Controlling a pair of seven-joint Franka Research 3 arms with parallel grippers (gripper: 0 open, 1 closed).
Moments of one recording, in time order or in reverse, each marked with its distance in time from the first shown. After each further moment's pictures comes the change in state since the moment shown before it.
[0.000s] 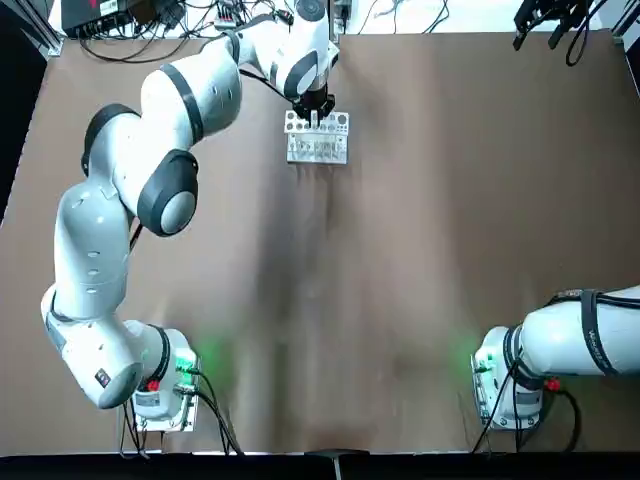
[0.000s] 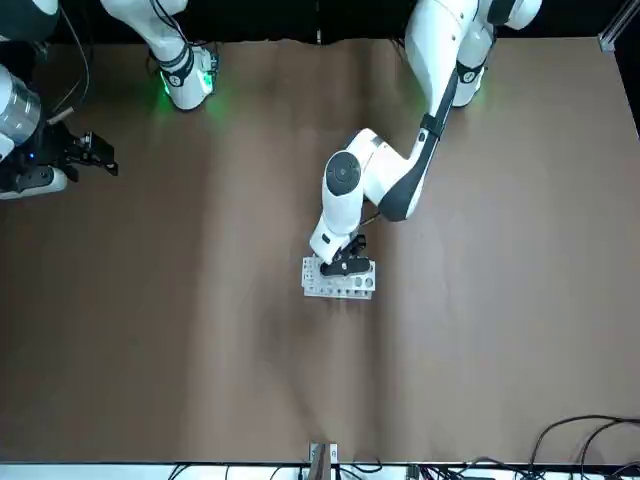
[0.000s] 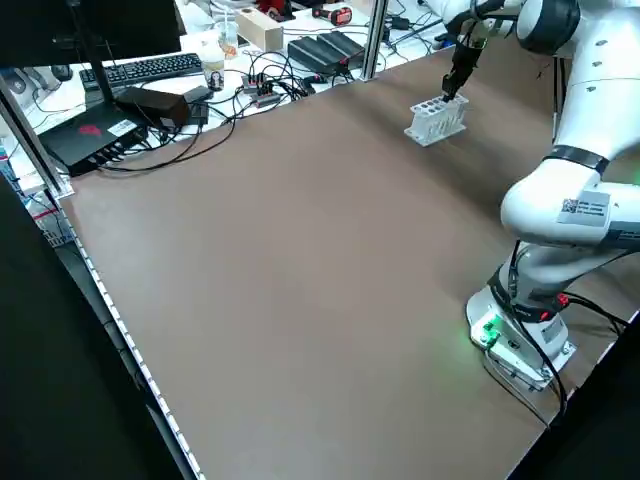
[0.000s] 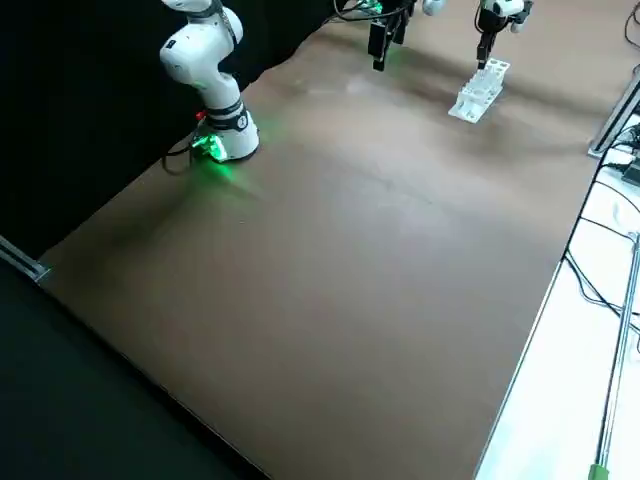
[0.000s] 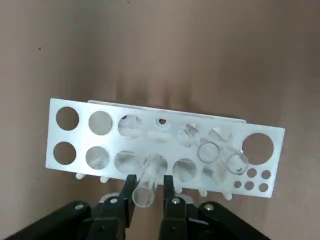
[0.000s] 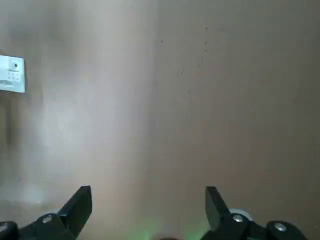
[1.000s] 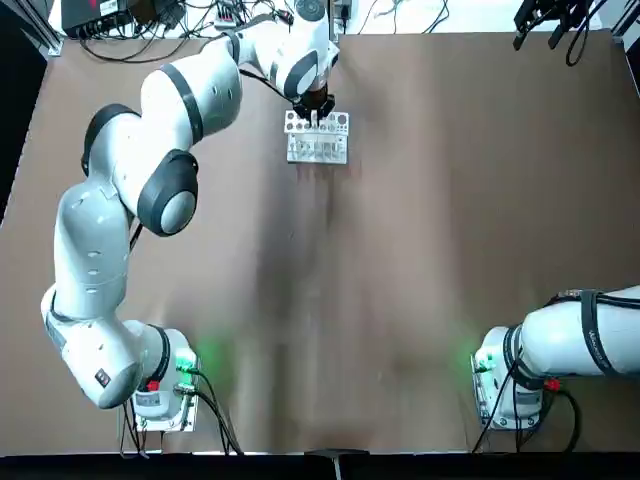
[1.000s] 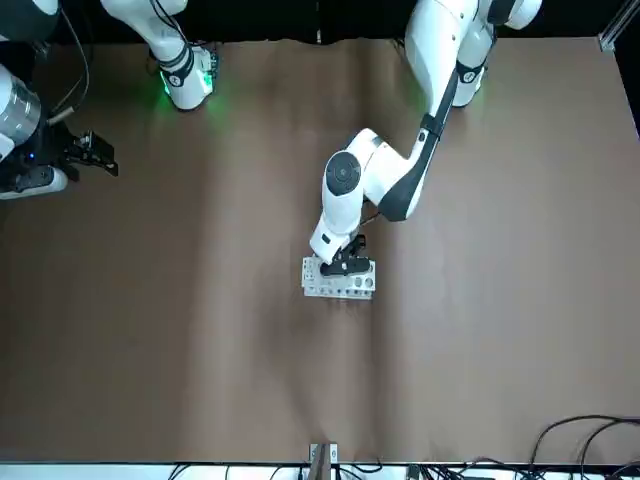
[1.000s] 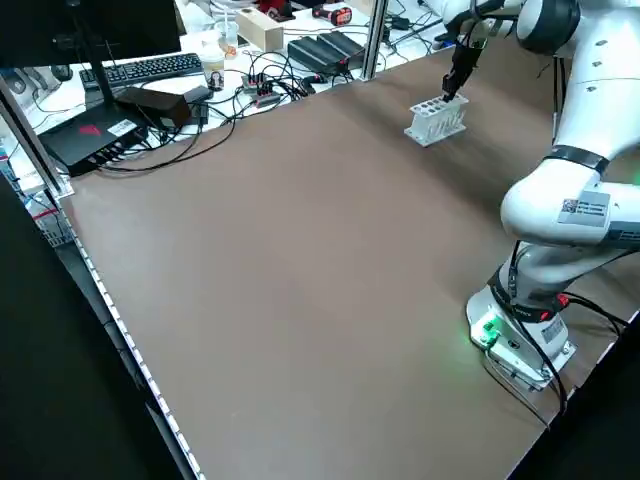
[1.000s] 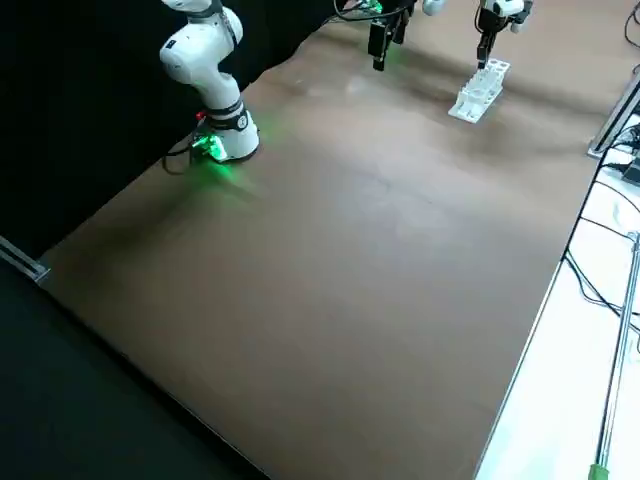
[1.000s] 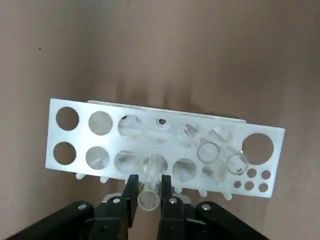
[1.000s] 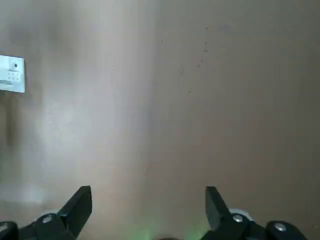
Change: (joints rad) left arm 0.000 0.000 0.000 0.000 0.000 0.000 0.000; right arm 0.000 0.000 0.000 0.000 0.000 0.000 0.000
